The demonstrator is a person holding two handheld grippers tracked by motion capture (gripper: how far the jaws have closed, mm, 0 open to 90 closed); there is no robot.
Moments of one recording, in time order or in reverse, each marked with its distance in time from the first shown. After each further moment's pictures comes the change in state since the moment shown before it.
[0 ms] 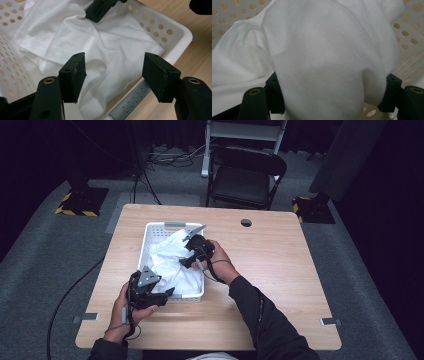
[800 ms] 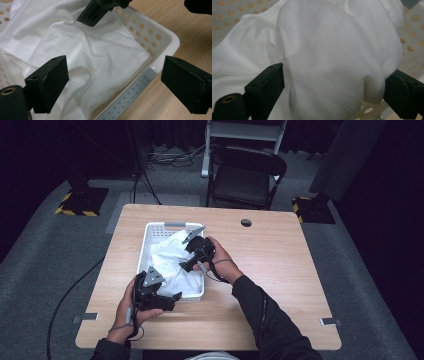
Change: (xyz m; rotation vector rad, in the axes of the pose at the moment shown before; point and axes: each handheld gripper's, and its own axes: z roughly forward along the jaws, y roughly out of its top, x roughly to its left) left arm -0.014 0.006 0.006 0.002 -0.020 -0.006; right arm 0.004 -0.001 -0.008 -0.014 -0.007 -0.098
